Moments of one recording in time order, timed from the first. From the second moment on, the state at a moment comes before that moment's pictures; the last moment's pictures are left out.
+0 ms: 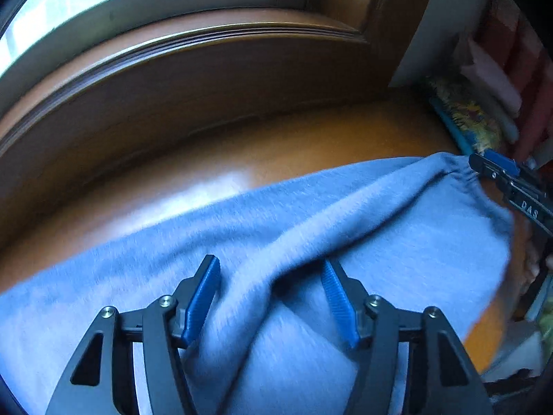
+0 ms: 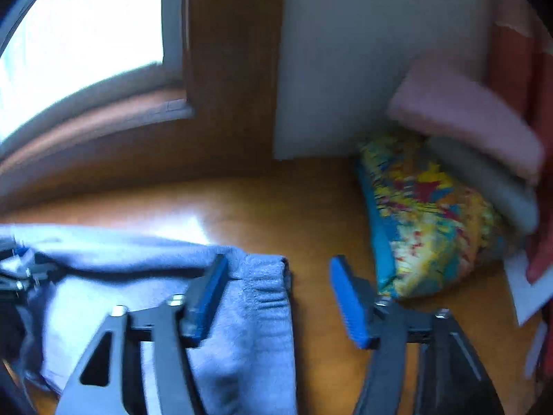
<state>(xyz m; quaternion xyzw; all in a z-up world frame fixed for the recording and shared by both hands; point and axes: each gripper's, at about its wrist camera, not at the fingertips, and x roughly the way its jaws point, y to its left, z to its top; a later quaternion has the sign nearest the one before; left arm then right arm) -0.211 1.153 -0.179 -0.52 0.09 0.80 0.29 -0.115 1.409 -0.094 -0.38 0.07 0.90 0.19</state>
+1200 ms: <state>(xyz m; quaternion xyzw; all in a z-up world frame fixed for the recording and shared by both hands) -0.044 1.002 -0.155 -0.57 0.03 0.82 0.03 -0.069 1.282 -0.128 -0.43 0.14 0.89 -0.05</state>
